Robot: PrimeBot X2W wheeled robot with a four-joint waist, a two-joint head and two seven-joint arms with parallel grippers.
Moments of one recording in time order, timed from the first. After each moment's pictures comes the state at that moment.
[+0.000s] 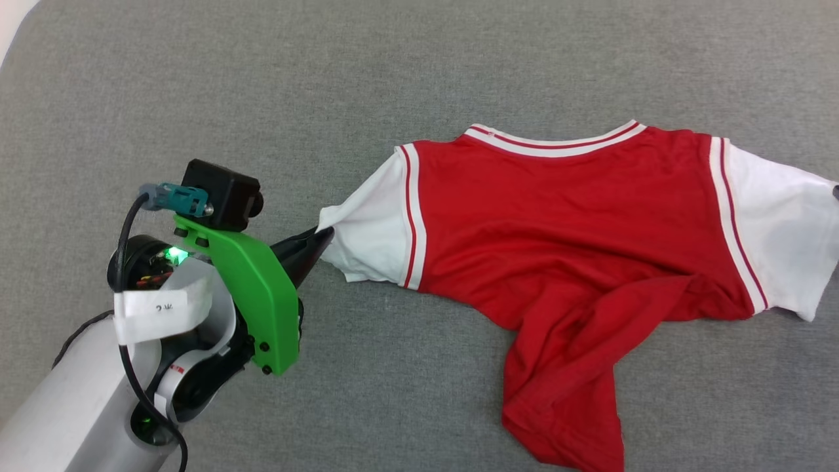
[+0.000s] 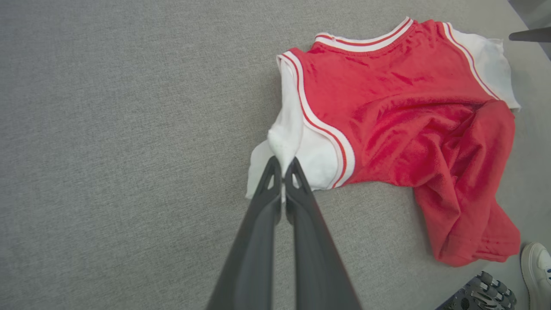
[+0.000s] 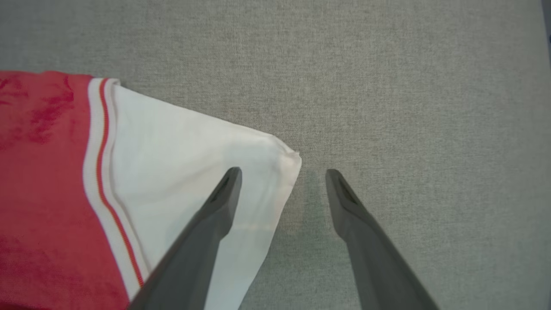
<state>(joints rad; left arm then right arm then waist) -0.43 0.62 -0.49 -0.31 -0.84 0.09 0.63 -0.57 -0.43 -0.19 0.26 0.30 0.13 0.92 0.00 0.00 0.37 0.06</state>
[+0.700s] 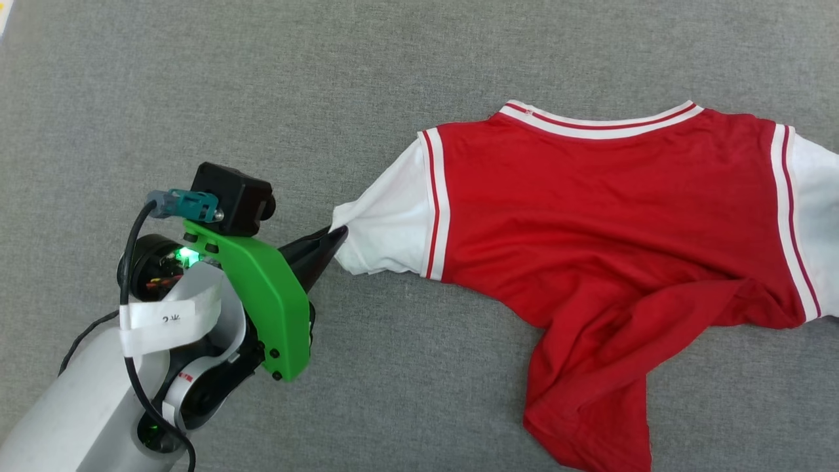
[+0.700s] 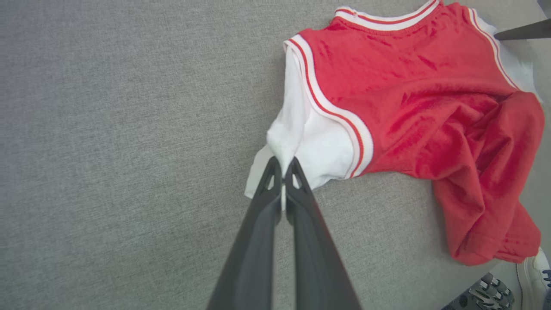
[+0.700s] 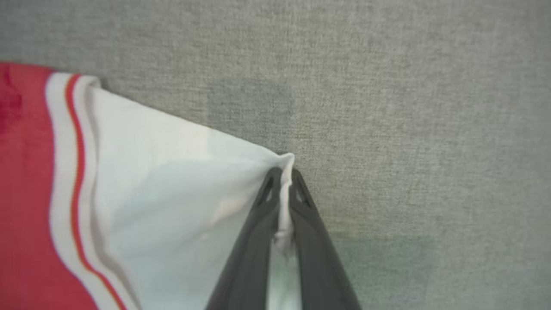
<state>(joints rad) -0.43 0.61 -0.51 -0.37 -0.83 0.11 0.62 -0.66 -0.49 -0.10 0.42 0.33 0.13 1.01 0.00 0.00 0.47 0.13</state>
